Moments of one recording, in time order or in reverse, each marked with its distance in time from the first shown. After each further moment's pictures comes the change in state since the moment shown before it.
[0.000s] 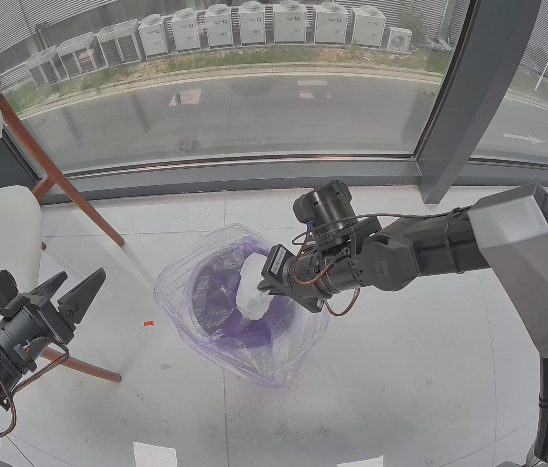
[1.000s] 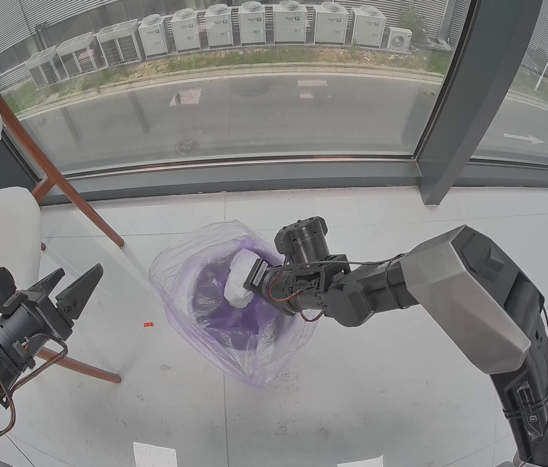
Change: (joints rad) left arm 0.006 -0.002 -0.009 -0.003 0.013 0.001; right arm 0.004 0.227 -0.059 -0.338 -0.073 0.000
